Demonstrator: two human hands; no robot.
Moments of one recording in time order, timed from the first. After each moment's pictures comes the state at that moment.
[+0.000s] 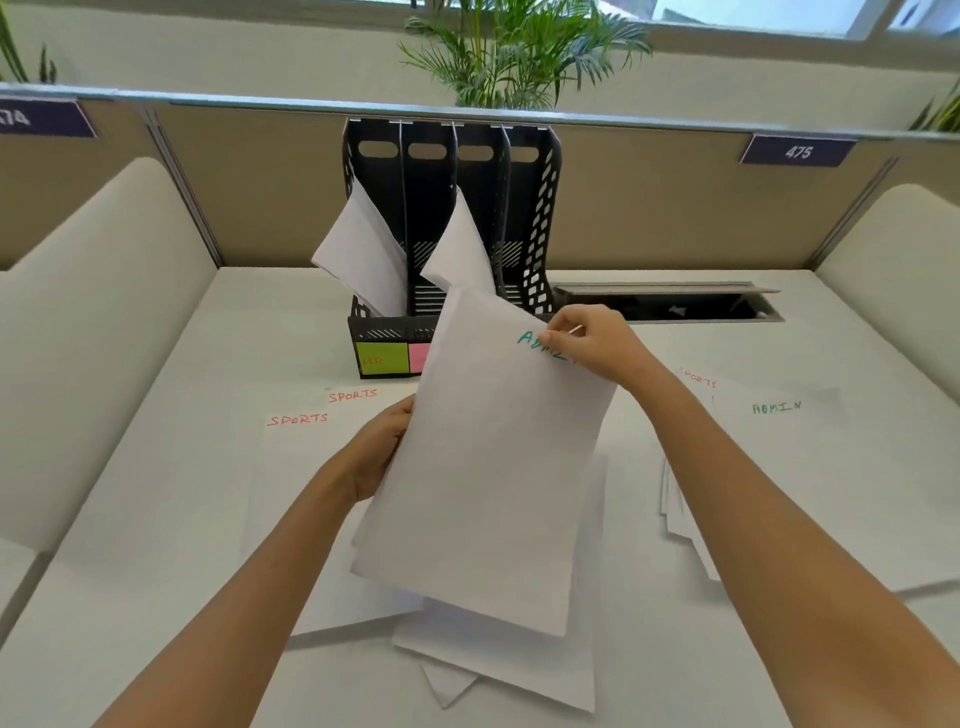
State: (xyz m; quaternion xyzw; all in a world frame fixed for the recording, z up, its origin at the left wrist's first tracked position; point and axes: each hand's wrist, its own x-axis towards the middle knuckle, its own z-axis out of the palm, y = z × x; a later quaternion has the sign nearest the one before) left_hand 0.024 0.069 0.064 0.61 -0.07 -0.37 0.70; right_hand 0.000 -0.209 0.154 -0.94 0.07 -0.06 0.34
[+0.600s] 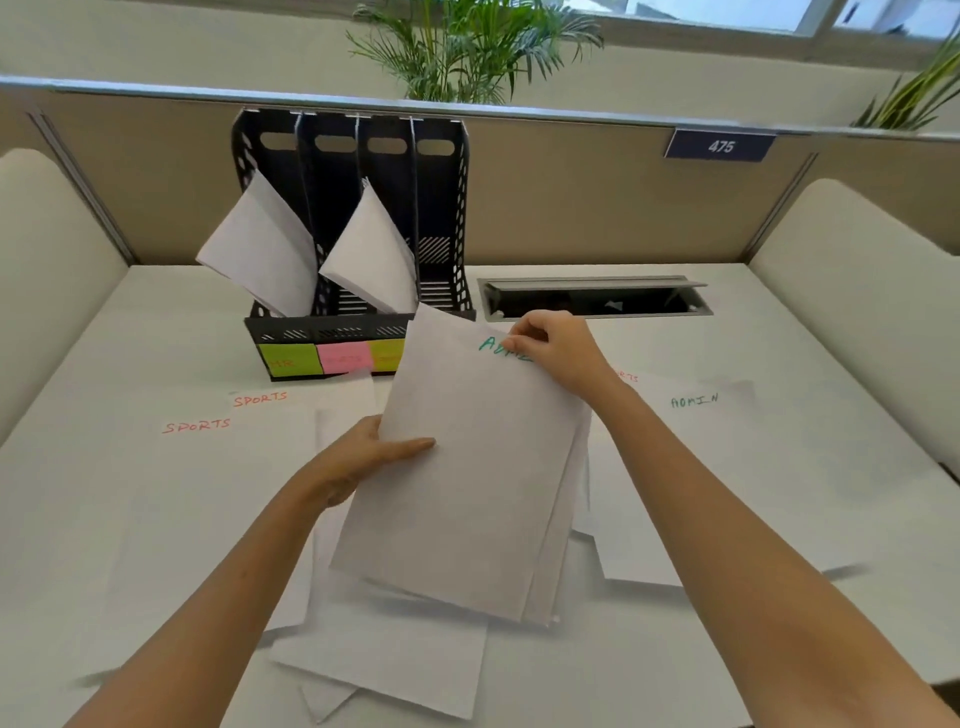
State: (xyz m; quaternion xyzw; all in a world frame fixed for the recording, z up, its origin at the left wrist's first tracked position) left_hand -0.004 -0.020 0.060 0.70 -0.10 -0.37 0.61; right_hand -0.031 -0.284 0.147 -0.92 0.05 -0.11 0.37
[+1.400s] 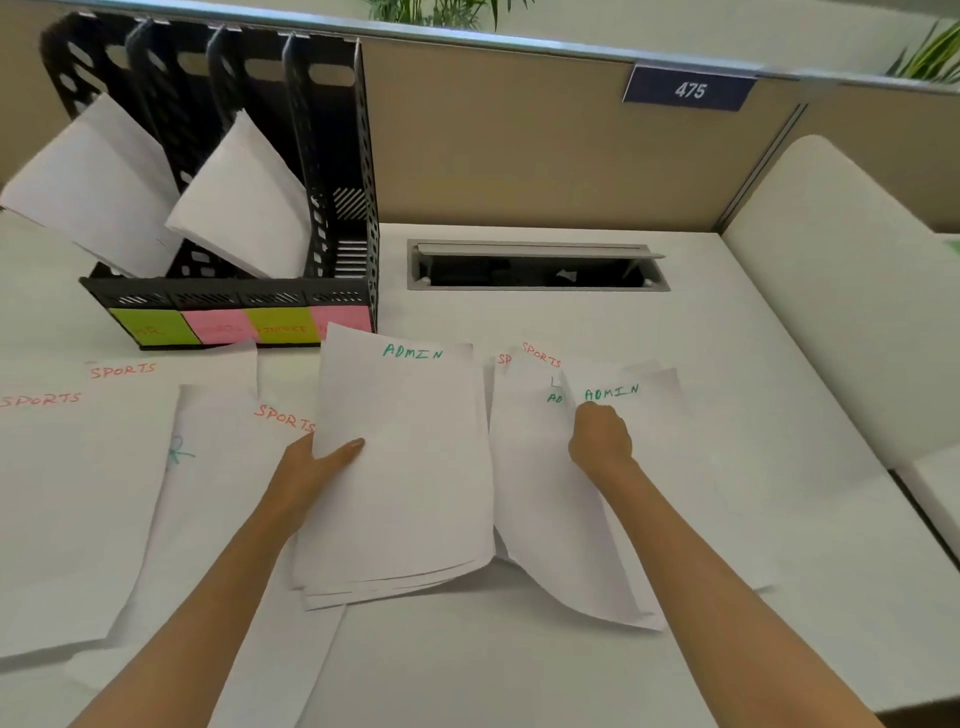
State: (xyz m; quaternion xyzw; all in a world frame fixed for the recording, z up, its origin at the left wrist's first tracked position) left_hand -0.037 -0.123 -0.035 0.75 0.08 -0.21 0.62; right_hand -0.112 -0.446 0.036 -0.93 0.34 0.13 0.12
